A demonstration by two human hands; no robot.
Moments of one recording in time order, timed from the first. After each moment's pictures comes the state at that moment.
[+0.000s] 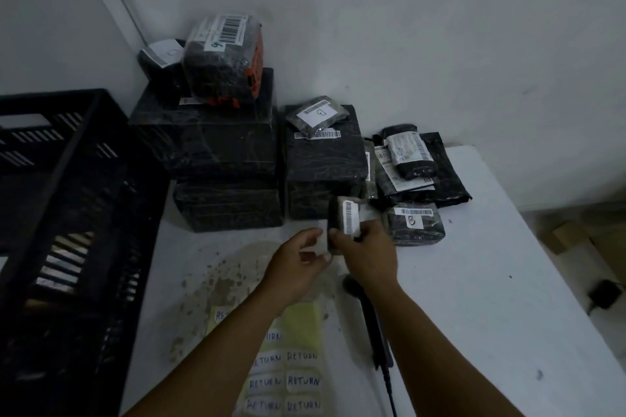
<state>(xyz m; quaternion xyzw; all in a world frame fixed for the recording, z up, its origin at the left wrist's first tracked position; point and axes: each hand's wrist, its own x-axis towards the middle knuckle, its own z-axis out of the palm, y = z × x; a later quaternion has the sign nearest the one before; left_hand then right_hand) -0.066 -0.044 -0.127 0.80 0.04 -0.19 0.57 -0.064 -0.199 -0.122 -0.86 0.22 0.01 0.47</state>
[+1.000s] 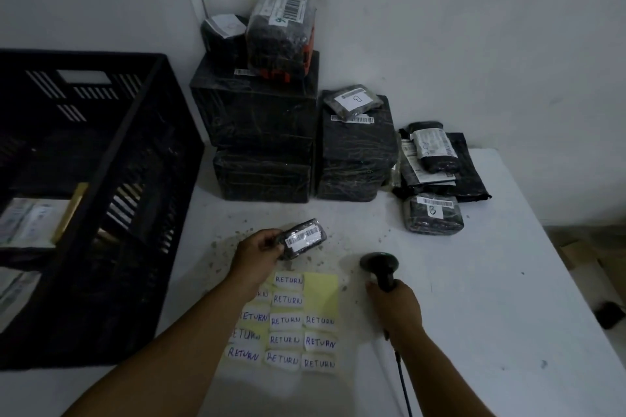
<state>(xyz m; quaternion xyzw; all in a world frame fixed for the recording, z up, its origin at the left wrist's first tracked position) -0.095 0.059 -0.190 0.72 0.23 -0.11 0.65 -0.163 -0.200 -0.176 -0.83 0.34 0.17 0.41</state>
